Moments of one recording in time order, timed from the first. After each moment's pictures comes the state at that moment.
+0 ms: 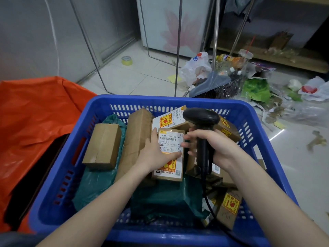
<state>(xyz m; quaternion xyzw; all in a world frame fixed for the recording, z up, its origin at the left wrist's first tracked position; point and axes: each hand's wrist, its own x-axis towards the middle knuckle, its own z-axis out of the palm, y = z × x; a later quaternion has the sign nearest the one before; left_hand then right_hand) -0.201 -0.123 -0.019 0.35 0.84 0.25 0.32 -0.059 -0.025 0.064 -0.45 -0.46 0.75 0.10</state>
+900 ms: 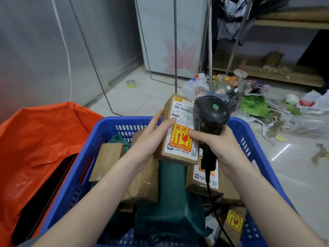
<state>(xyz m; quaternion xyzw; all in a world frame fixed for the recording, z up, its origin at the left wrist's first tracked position) -0.193 -0.120 0.110 0.27 0.68 0.53 0.42 -0.052 -0.028 0.110 -0.38 -0.54 0.69 0.29</state>
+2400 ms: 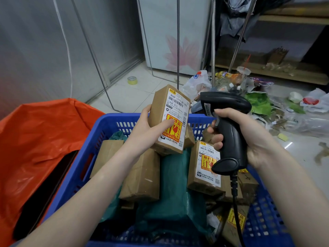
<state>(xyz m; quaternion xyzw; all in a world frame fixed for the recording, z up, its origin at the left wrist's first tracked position) -0.208 -0.123 0.116 0.30 0.74 0.50 0.33 -0.035 -0.017 0.150 -0.40 -0.39 0.81 0.15</state>
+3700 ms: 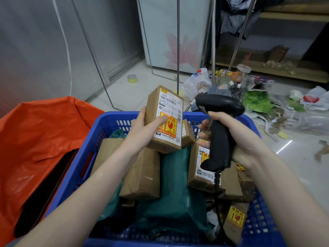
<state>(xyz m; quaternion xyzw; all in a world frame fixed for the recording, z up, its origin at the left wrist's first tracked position) -0.218 -0.126 0.103 0.27 0.75 0.49 0.35 -0.041 -0.017 0.127 -0.37 -0.43 0.80 0.19</state>
